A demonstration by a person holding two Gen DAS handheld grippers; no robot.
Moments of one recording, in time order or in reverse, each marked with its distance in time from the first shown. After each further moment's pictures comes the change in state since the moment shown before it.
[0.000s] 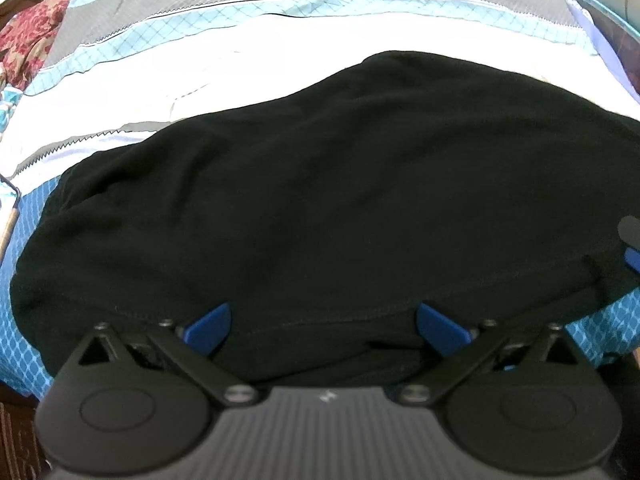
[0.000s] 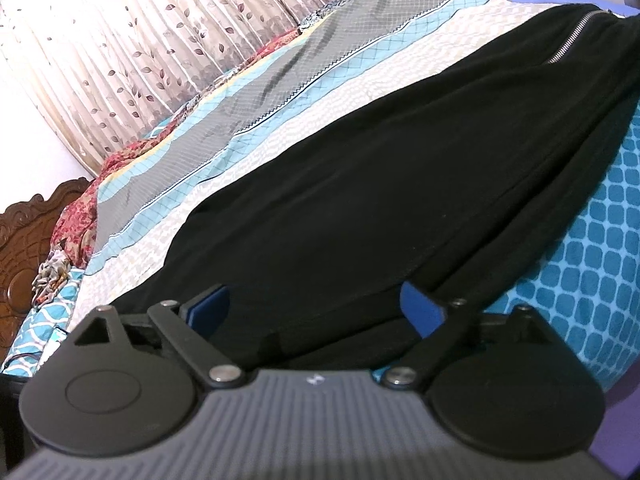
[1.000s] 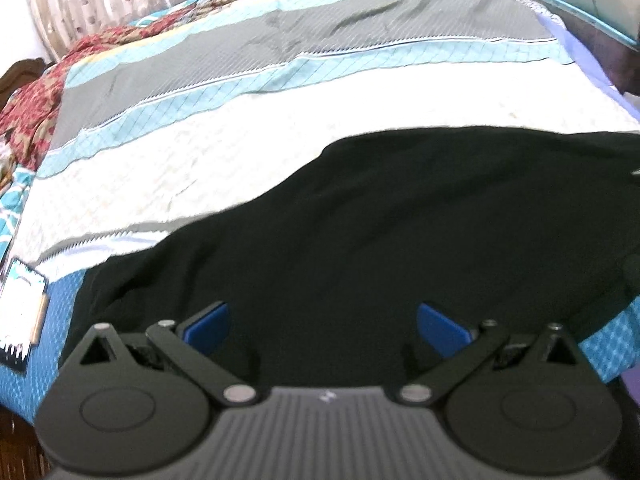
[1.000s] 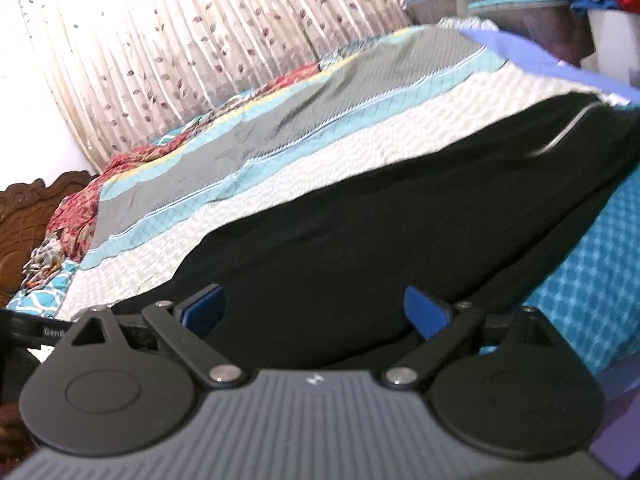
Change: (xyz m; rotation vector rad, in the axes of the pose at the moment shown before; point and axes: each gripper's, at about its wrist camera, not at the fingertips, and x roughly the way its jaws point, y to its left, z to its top) left arm -0.063 -0.056 0.031 0.112 -0.133 0.065; right arm -0.045 0.025 0.011 -0.127 -0.106 -0.061
